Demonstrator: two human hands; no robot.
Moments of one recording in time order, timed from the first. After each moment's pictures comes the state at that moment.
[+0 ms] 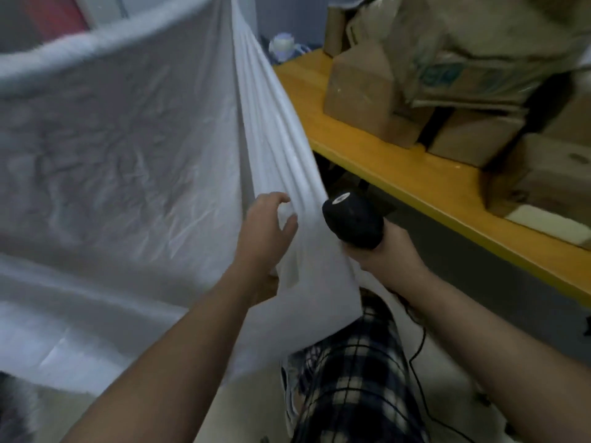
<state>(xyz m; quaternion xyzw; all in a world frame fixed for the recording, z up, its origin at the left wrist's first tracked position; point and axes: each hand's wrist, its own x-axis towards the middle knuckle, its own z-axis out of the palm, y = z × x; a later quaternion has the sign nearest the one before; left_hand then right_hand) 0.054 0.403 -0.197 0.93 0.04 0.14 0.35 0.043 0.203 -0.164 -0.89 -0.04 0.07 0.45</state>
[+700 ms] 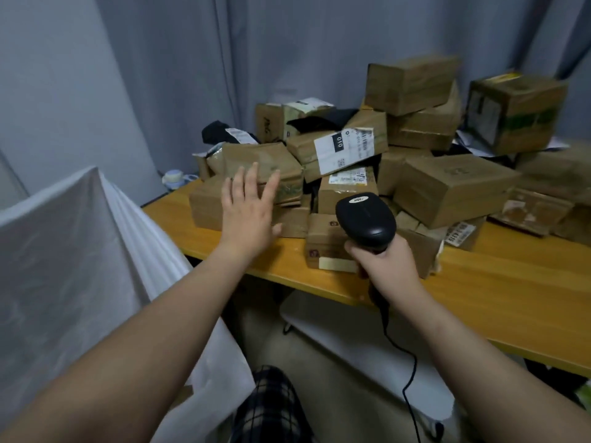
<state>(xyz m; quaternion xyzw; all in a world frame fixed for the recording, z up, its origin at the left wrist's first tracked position) 0.091 0.224 -0.027 0.94 -0.16 0.31 0.02 -0.014 0.022 -0.054 -0.80 0.05 -0.21 0.56</state>
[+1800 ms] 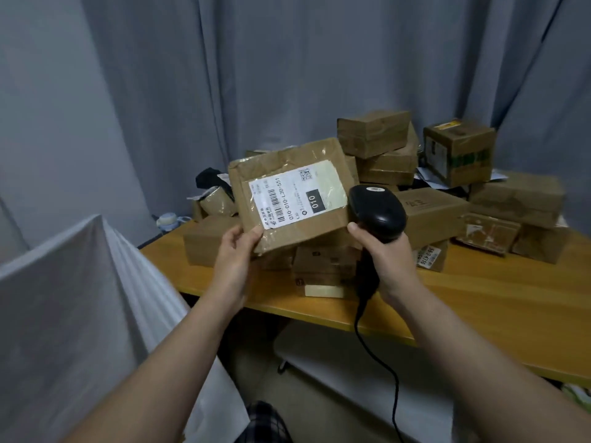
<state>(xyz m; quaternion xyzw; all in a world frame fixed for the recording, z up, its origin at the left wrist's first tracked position) 0.027 0.220 -0.005 0.60 -0.09 0.03 0.79 -0.049 0.012 0.007 -0.62 -0.01 -0.25 0.74</state>
